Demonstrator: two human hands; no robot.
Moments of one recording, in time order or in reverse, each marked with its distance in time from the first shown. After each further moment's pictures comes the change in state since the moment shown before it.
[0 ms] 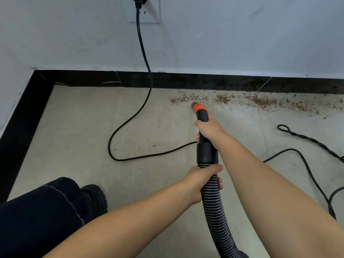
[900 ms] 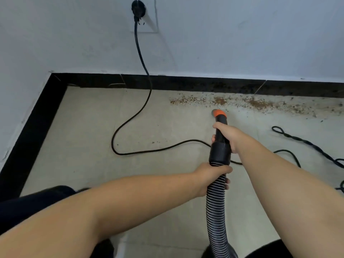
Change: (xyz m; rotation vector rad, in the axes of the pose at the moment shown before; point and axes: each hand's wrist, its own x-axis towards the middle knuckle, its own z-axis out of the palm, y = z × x) left_hand -0.024 0.001 0.058 0.204 0.007 -0.016; right_hand -0.014 0.022 -0.080 0.292 -0.107 0.250
